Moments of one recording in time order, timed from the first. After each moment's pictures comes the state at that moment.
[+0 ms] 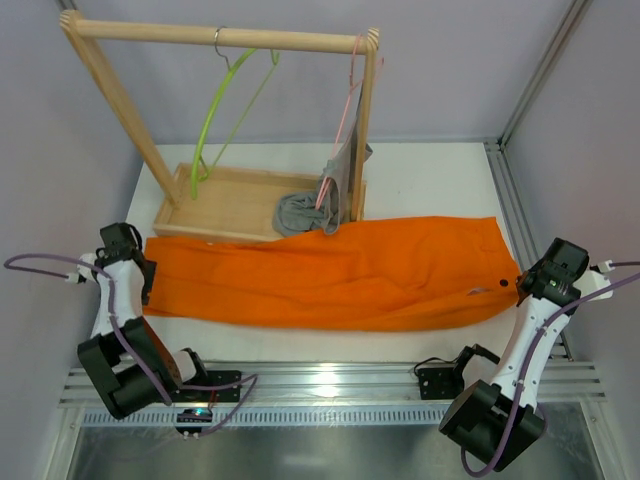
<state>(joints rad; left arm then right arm) 0.48 1.29 0.82 -0.70 -0.33 -0.99 -0.65 0.83 0.75 -0.83 0.24 0.78</state>
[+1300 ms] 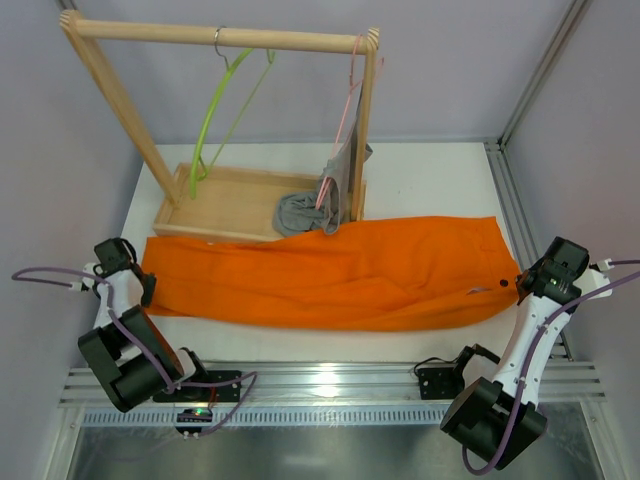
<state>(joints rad) 0.59 1.26 0.66 -0.50 -0.21 -0.84 -0.65 0.84 0.75 -0.82 0.22 0.77</state>
